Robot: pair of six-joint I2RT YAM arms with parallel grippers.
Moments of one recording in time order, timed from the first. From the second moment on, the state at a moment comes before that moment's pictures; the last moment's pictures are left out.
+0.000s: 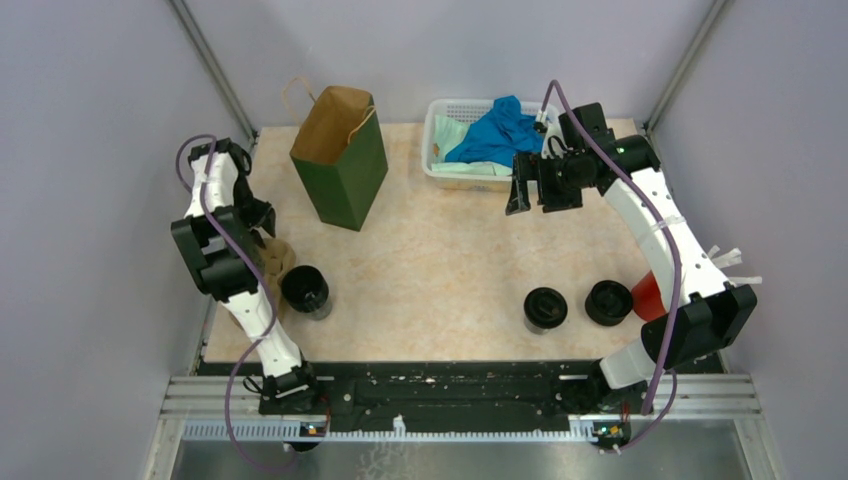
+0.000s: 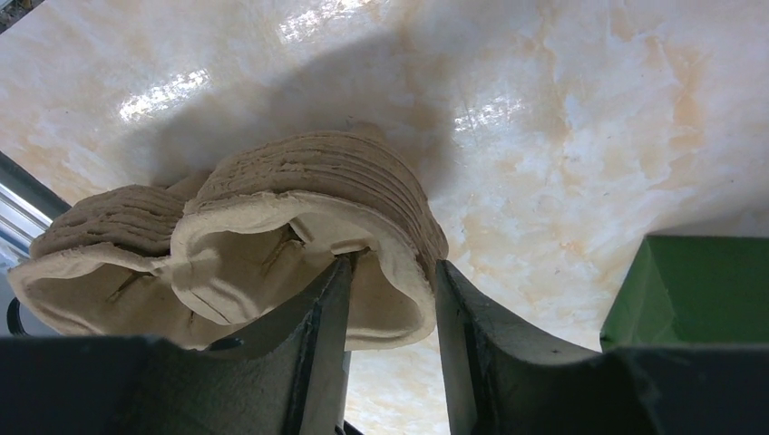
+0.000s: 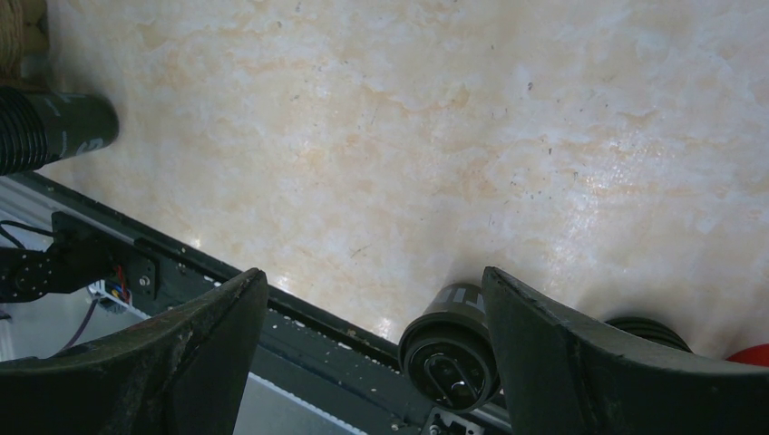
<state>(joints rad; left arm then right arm) 0.35 2.04 1.80 -1.33 -0.15 -0.81 0.33 1.50 1.67 -1.15 -0.26 0.20</state>
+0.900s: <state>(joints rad) 0.35 1.98 1.76 -1.29 -0.13 -0.86 0.33 1.50 1.67 -1.15 -0.26 0.20</state>
